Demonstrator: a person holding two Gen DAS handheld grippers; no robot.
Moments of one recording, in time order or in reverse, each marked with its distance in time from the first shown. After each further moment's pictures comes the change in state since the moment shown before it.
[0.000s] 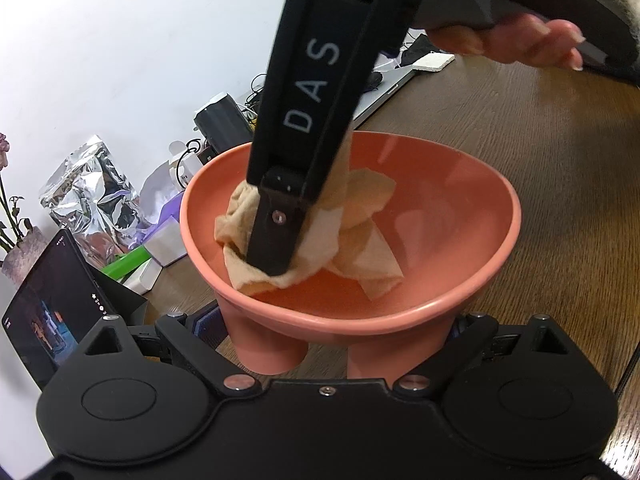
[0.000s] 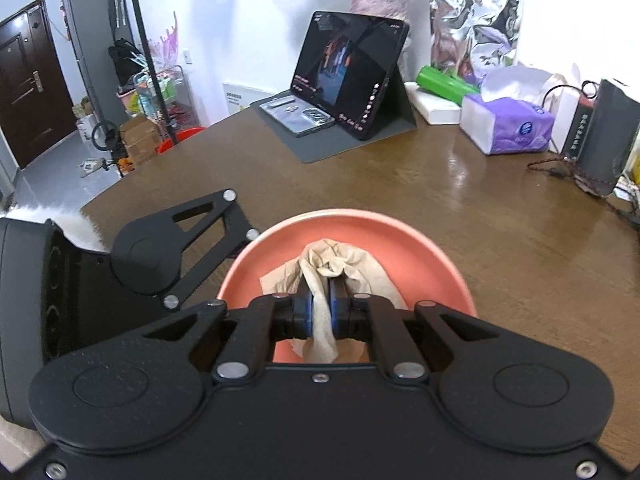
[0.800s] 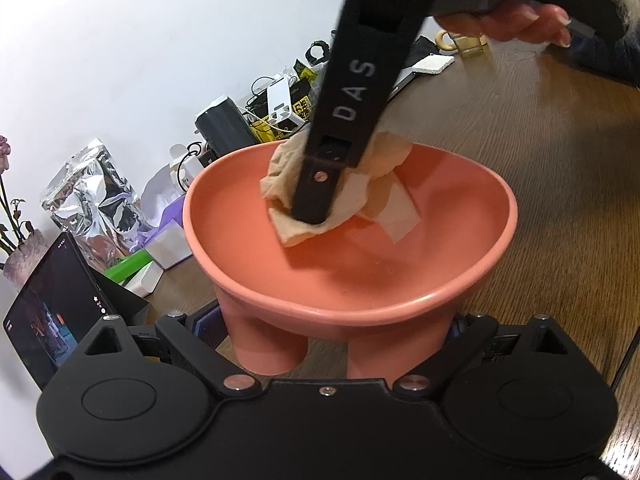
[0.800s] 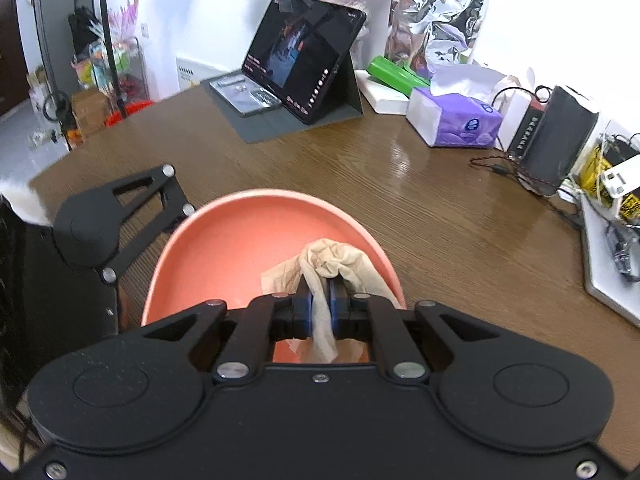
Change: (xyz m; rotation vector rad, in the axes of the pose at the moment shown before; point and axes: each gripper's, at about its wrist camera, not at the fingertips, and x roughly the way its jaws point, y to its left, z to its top) left arm 0.010 0.011 0.002 0.003 -0.006 0.004; right arm -0.008 -0.001 -0.005 -0.060 0.082 -0.194
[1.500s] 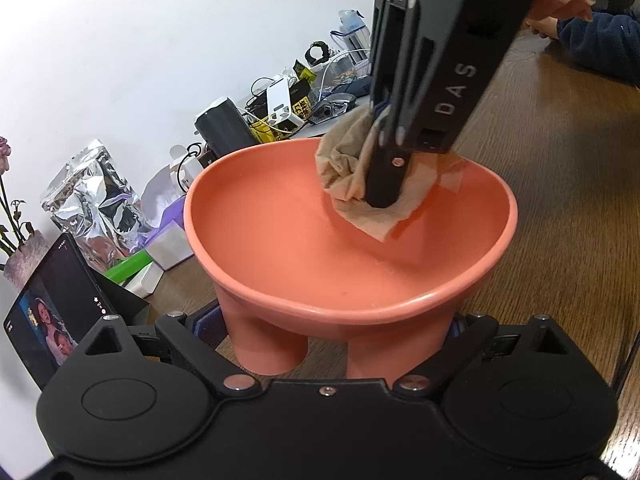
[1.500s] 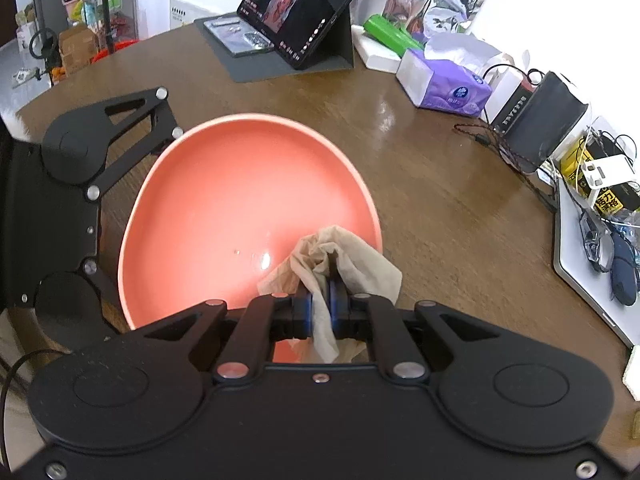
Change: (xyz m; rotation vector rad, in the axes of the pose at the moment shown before) left arm 0.006 0.005 -0.001 0.001 -0.003 0.000; right arm -0.005 0.008 -0.014 -0.091 0.156 -0.061
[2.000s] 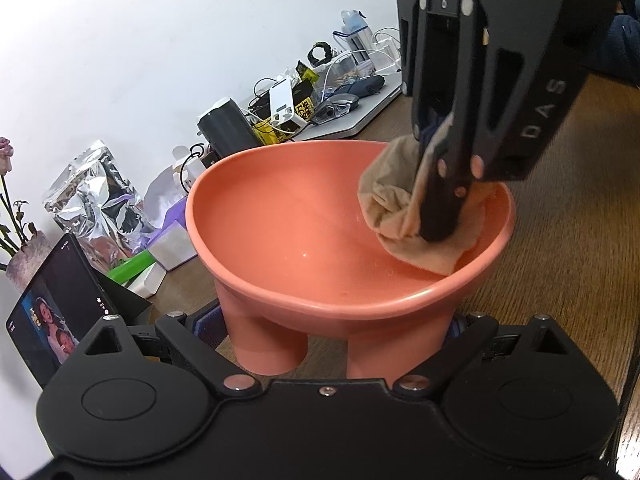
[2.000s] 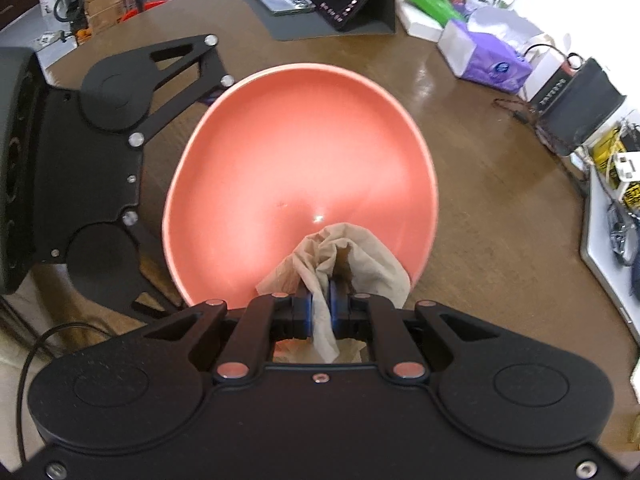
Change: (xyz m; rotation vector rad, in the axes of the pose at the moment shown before) left arm 0.001 -0.003 0.002 -0.001 0.000 0.009; right arm 0.002 0.015 -0.002 -0.041 0.112 0.103
